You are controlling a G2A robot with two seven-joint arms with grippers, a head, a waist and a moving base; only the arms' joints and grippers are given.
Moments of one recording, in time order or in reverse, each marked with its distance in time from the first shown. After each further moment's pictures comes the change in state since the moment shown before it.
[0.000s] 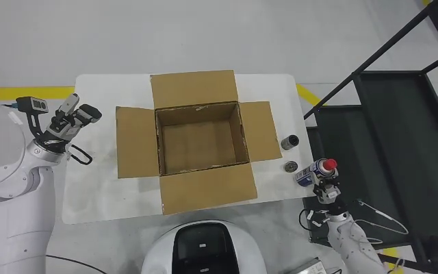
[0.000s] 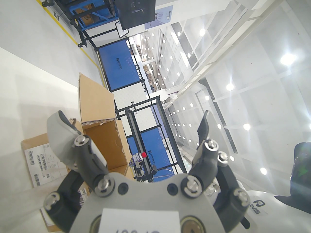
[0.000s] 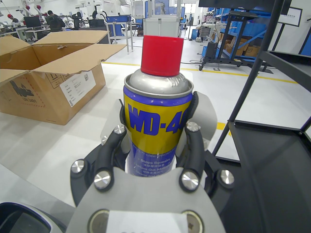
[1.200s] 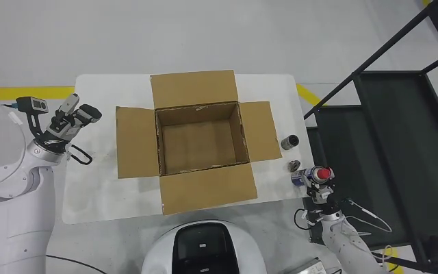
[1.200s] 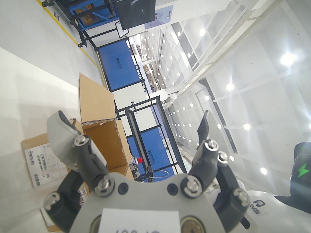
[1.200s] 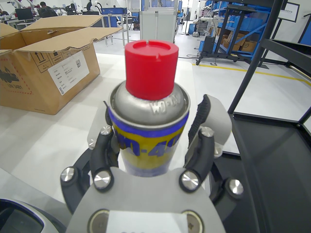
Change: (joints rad) left arm 0.000 0.000 0.000 0.000 0.000 0.000 0.000; right arm 0.113 -0.006 -0.152 0.199 0.045 0.071 -0.078
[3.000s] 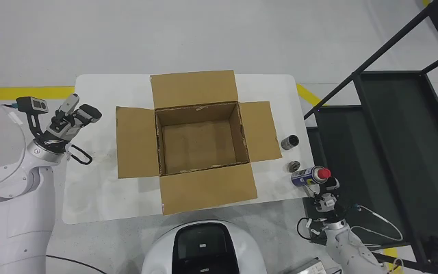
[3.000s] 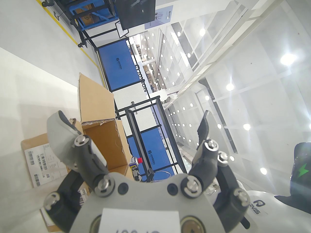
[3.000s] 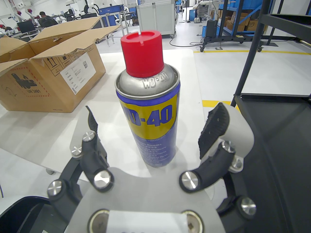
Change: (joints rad) left arm 0.000 0.000 0.000 0.000 0.000 0.000 0.000; right arm -0.122 0.047 -0.054 -0.136 0.188 -0.095 0.095
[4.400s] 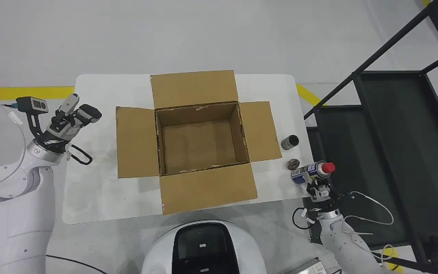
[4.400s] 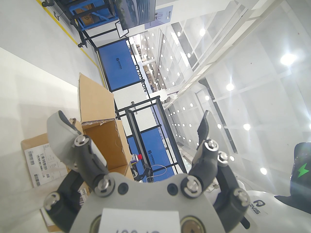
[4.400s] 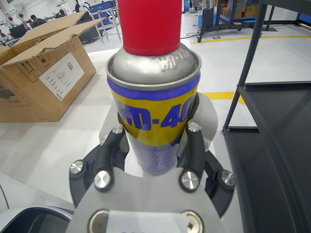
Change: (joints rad) left arm 0.000 0.000 0.000 0.000 0.000 0.000 0.000; right arm 0.126 -0.029 -0.052 0.114 0.025 -0.037 0.037
